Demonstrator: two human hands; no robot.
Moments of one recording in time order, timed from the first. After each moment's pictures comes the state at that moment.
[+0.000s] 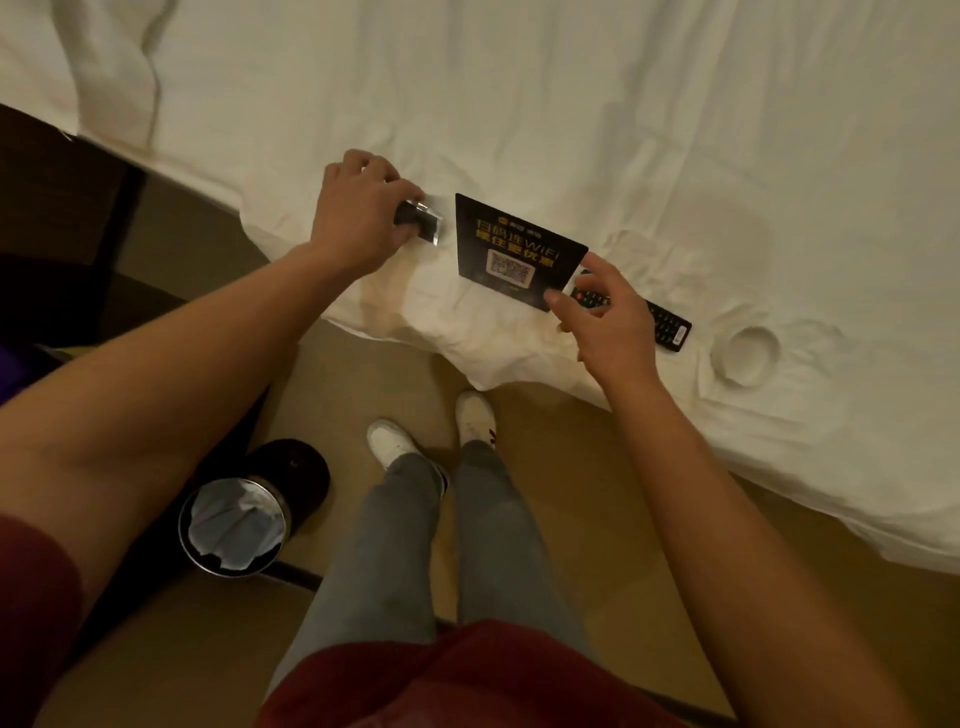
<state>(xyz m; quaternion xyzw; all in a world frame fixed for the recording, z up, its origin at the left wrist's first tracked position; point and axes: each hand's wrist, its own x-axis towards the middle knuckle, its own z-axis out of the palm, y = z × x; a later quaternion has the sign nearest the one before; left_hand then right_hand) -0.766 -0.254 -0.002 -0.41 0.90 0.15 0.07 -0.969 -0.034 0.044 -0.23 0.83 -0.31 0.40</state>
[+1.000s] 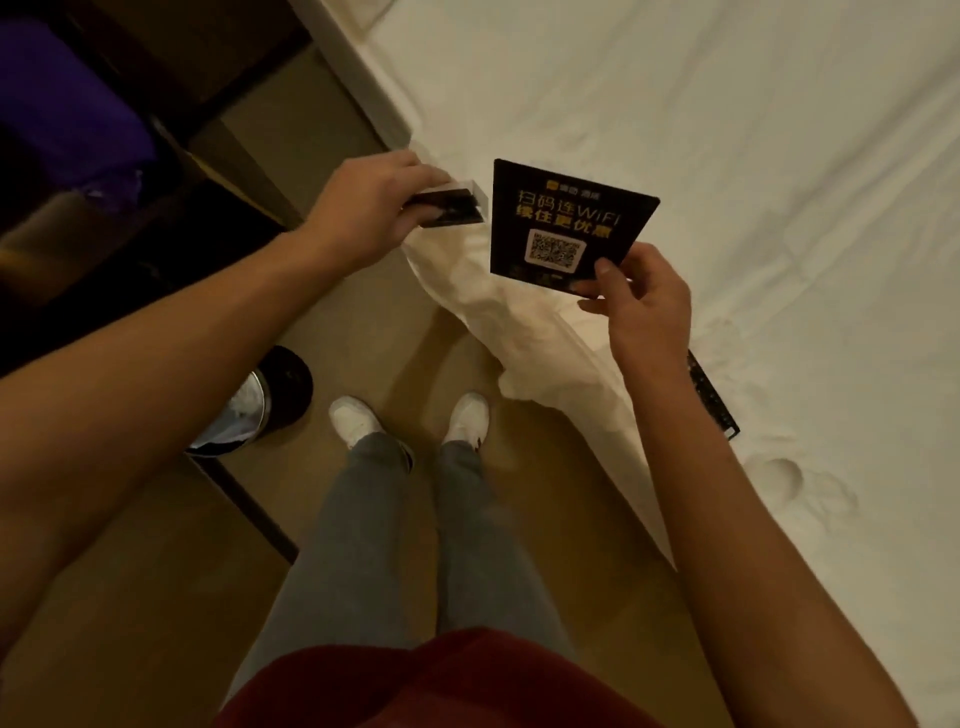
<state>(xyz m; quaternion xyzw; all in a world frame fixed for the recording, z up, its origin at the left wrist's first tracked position) -0.611 -0.185 0.060 -0.52 0.82 0.21 -0.09 -0.888 -0.099 0.081 -0.42 0.72 -0.33 0.43</state>
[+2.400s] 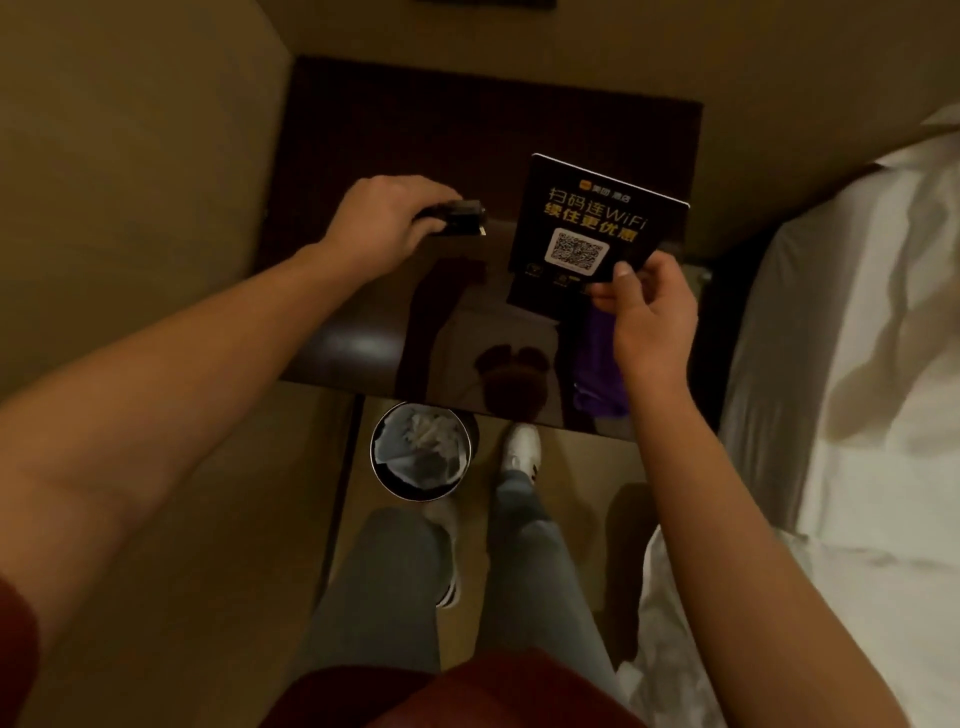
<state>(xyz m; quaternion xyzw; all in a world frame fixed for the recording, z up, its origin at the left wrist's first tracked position) -0.067 -0.130 0.106 -0.85 0.51 0.13 -0.08 -0.309 -0.277 0.085 -0.64 0.49 -0.19 0.56</state>
